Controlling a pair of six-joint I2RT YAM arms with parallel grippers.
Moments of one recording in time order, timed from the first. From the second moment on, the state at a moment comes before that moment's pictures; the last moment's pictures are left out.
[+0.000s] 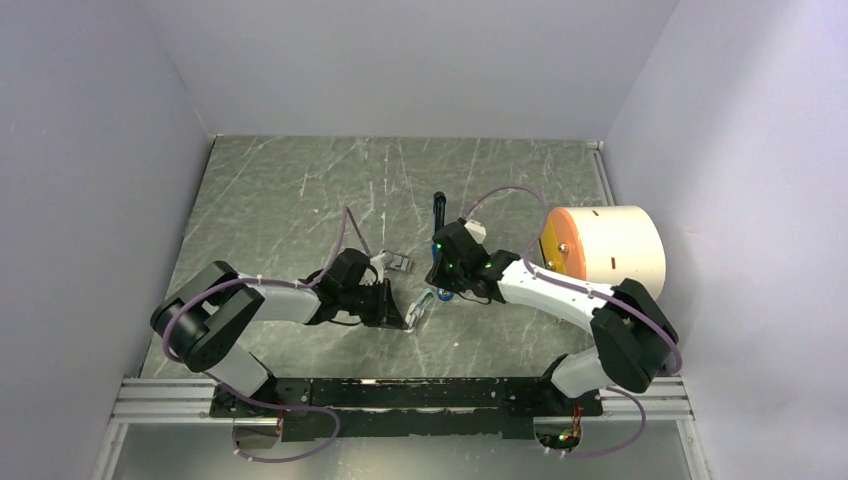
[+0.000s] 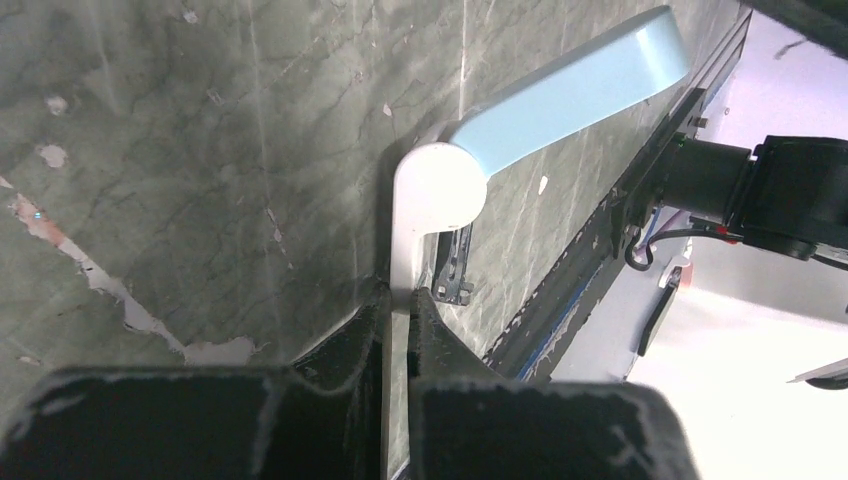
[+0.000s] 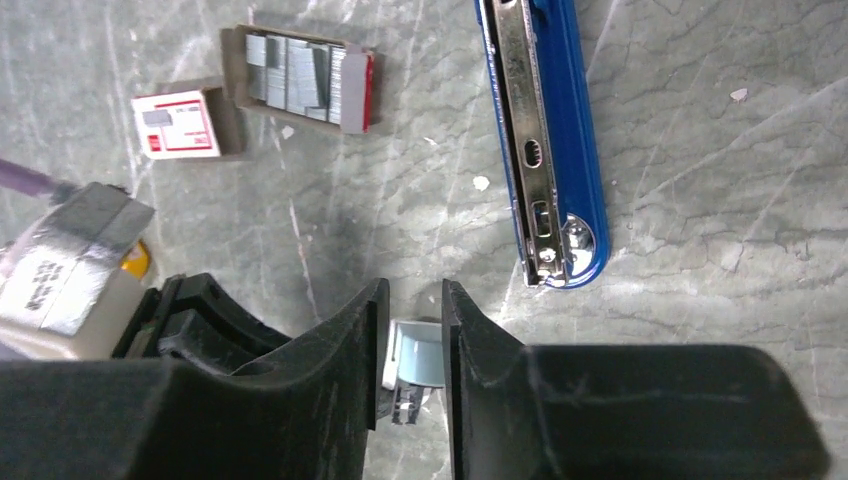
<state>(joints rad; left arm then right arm) -0.73 1.56 0.48 0.29 0.53 -0.77 0.79 1.42 0.83 -0.30 0.18 0.98</state>
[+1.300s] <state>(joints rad) -0.73 1.57 0.47 0.32 0.46 -0.88 0.92 1.60 0.87 -0.32 0.12 1.02</state>
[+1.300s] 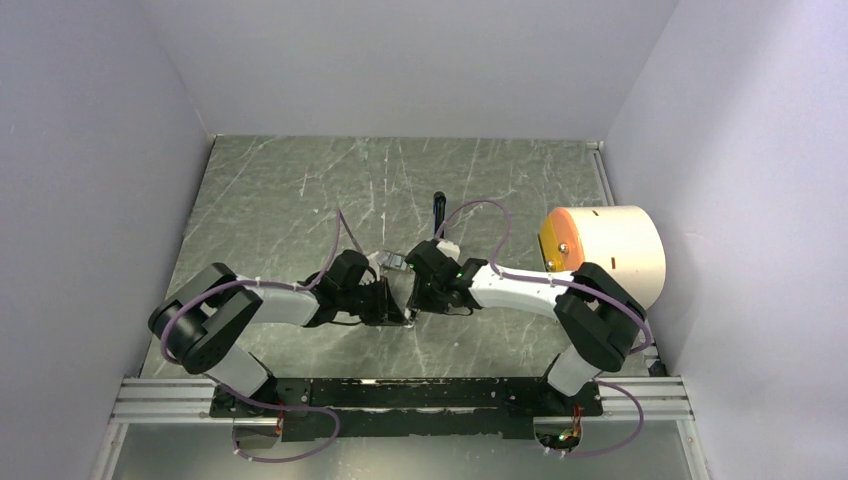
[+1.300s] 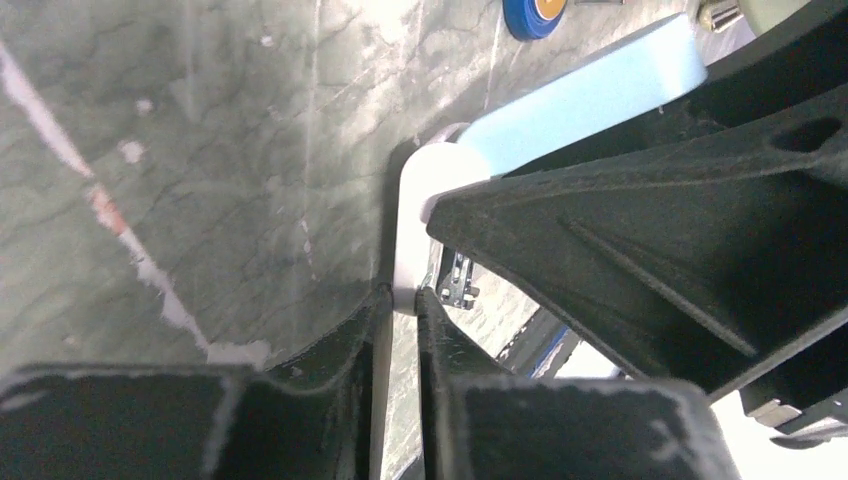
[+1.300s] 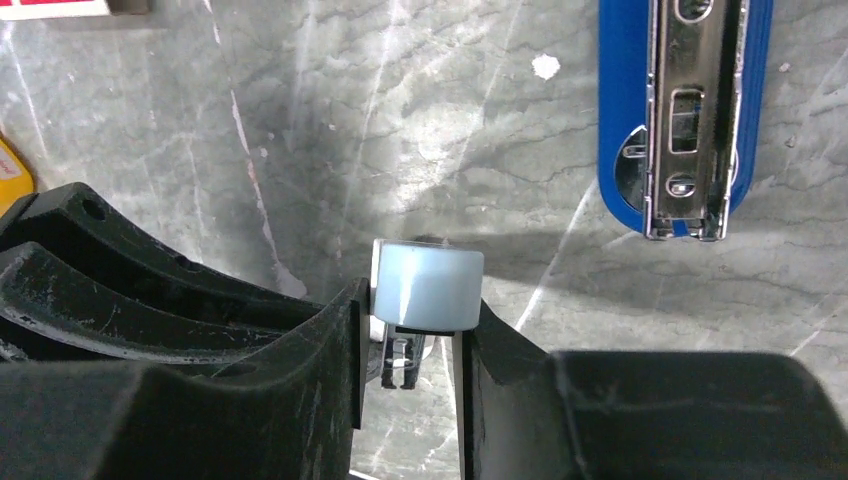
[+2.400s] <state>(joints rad) -0.73 1.04 0.63 -0.27 -0.23 -0.72 0.85 1.83 1.20 -0.50 0.21 0.73</state>
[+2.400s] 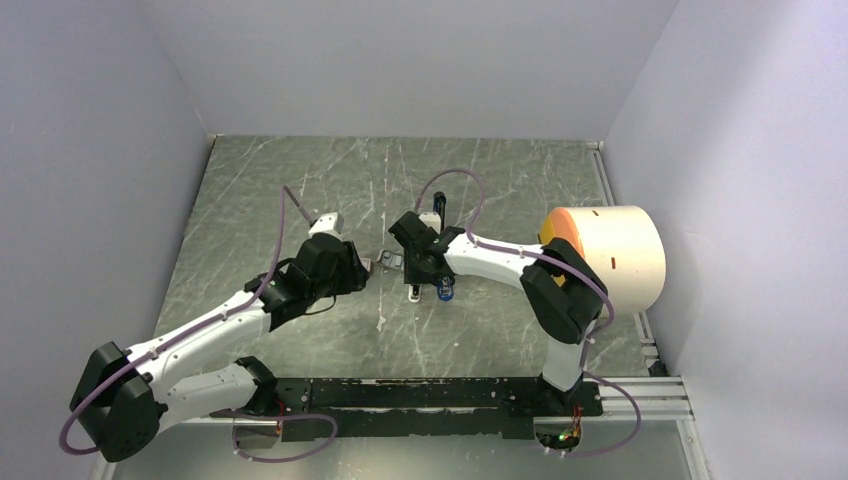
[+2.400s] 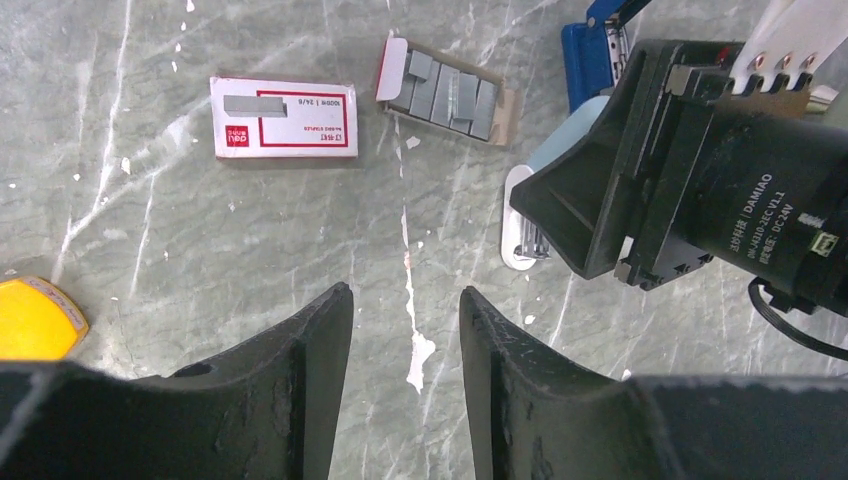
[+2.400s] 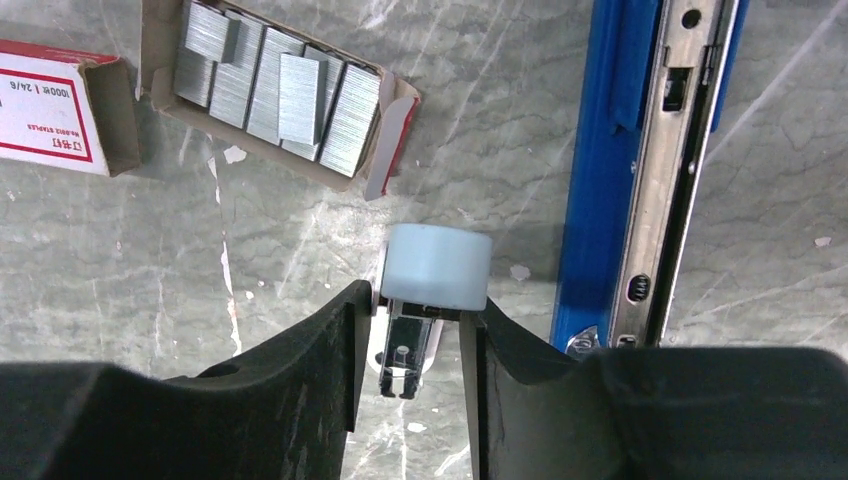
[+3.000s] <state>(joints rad) -0.73 1.01 0.69 -0.32 -0.23 -0.69 0.86 1.79 1.23 -0.54 0.23 0.76</state>
